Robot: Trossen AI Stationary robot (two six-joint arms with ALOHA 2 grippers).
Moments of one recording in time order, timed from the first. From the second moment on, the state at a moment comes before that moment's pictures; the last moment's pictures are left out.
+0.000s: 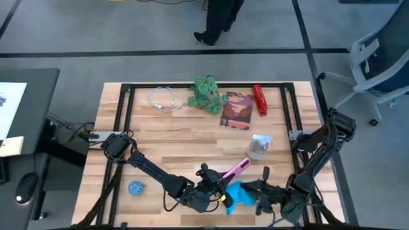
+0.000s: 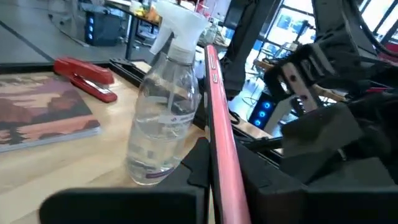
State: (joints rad) left arm -0.56 2.14 1.56 0.36 -1.09 -0.58; right arm 0.97 1.59 0.81 0.28 1.22 -0.03
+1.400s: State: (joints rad) left arm -0.64 2.10 1.56 0.48 -1.29 -0.22; right arm 0.84 1.81 0.87 0.70 1.14 -0.41
